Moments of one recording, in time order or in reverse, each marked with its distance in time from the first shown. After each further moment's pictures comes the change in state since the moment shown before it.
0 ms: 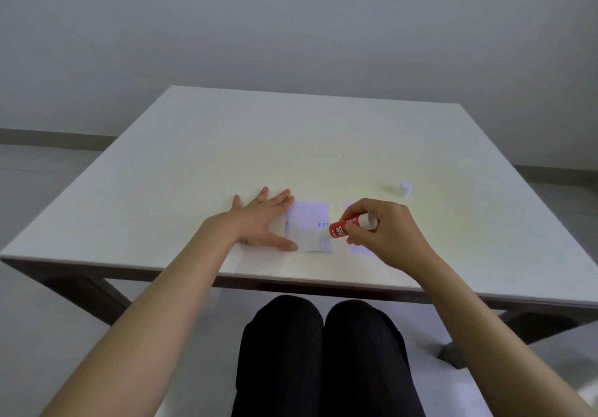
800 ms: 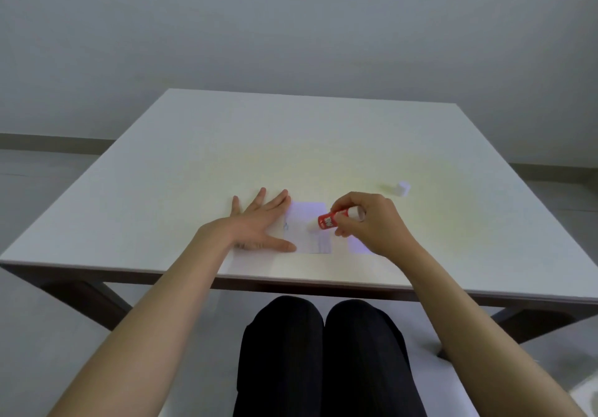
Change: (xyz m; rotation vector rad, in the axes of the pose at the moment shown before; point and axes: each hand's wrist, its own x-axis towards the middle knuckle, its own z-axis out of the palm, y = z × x) left_hand 0.006 -0.009 0.010 -0.030 0.005 0.031; right_hand 0.021 -0.002 0.012 0.046 0.005 0.026
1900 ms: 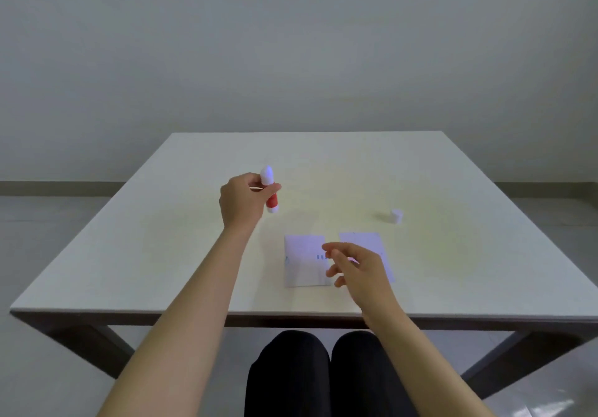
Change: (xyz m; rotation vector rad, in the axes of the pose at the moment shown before) left_hand 0.009 0.028 -0.064 -0.749 1.044 -0.232; right_hand -0.035 -0.009 0.034 0.529 0.183 0.212
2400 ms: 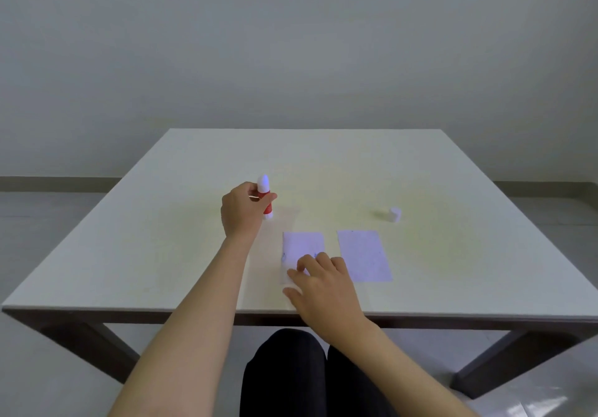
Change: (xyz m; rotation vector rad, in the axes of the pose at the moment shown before) left_hand 0.002 -0.036 0.022 0.055 0.026 -0.011; right_hand -0.013 0.017 0.037 -1.263 -0.033 -0.730
